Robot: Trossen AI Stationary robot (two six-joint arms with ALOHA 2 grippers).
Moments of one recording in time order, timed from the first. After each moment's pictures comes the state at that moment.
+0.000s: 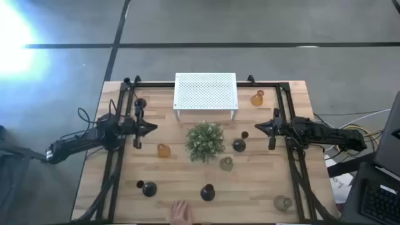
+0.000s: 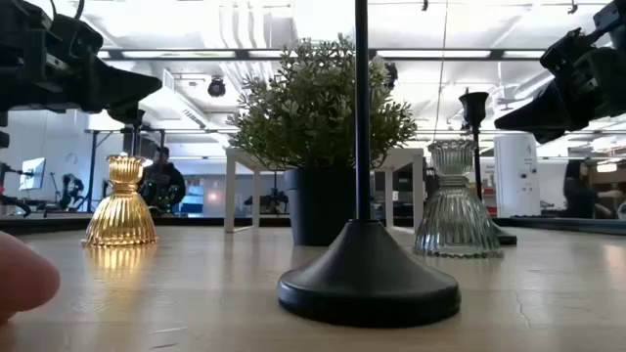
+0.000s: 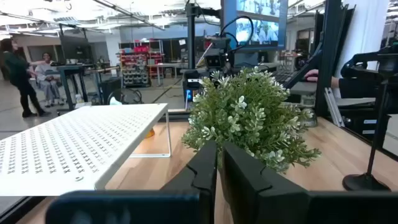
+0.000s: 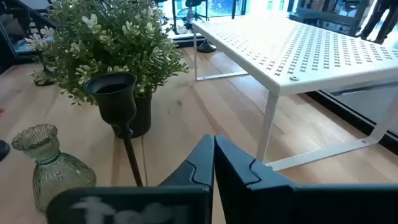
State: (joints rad) left arm 0.31 0.01 0.01 0.05 0.26 0.04; right arm -0.06 0.01 0.11 -0.34 0.18 0.10
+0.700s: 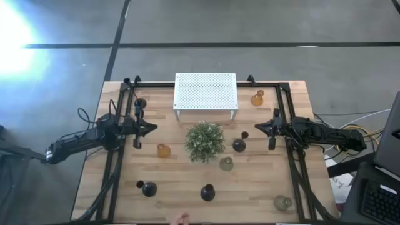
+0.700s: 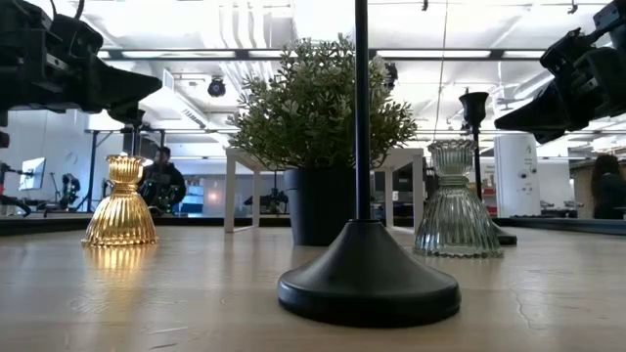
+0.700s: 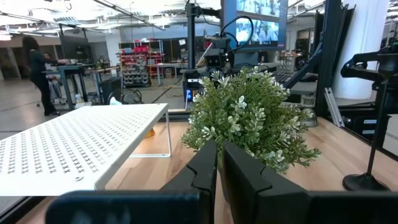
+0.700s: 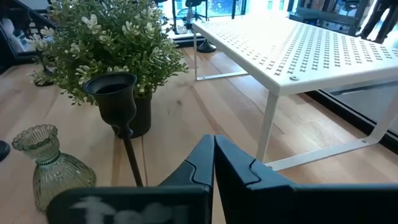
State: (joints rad) left arm 0.31 0.01 0.01 0.05 0.26 0.05; right arm -0.06 0.01 0.11 -0.34 0.18 0.10
